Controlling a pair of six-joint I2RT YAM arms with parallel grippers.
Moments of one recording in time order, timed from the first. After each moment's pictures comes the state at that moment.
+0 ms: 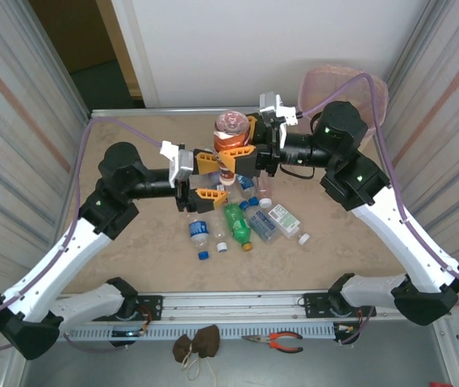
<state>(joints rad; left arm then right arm) -0.64 0.99 1.10 -0.08 0.85 0.07 0.70 1.23 1.57 -0.23 -0.72 0.14</state>
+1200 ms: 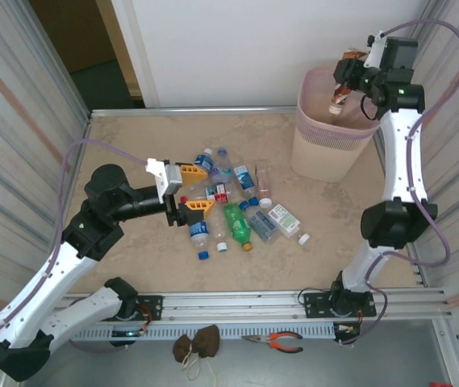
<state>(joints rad) -0.64 0.82 1.00 -0.21 0.67 0.08 -0.09 1.83 2.17 -0.79 -0.25 0.23</state>
